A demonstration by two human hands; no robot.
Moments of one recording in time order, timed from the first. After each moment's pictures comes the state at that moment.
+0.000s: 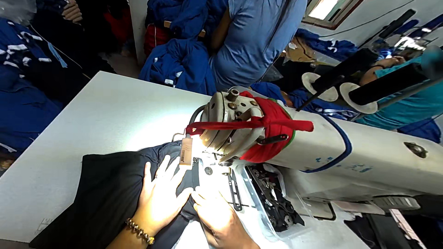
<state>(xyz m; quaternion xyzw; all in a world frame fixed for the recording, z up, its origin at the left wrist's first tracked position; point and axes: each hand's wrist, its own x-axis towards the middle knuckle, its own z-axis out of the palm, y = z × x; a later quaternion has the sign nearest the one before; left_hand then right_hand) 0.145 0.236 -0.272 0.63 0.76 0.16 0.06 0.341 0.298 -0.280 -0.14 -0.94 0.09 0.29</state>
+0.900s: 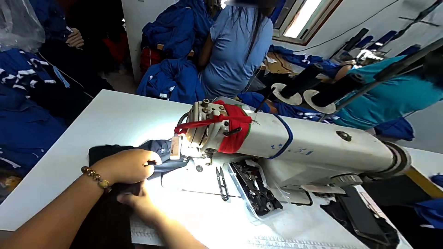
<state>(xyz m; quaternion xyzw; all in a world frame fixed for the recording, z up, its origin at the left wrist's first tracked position) 0.060 0.249 -0.142 0.64 0.71 0.03 0.30 0.180 0.234 -0.241 -0.26 -0.54 0.78 0.14</state>
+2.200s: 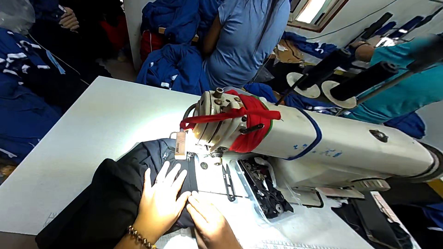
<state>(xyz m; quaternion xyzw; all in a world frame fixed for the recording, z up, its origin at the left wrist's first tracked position) 0.159 0.215 -0.280 0.65 0.74 0.20 -0.02 0.340 0.255 -0.285 -0.21 -0.92 0.06 0.31</state>
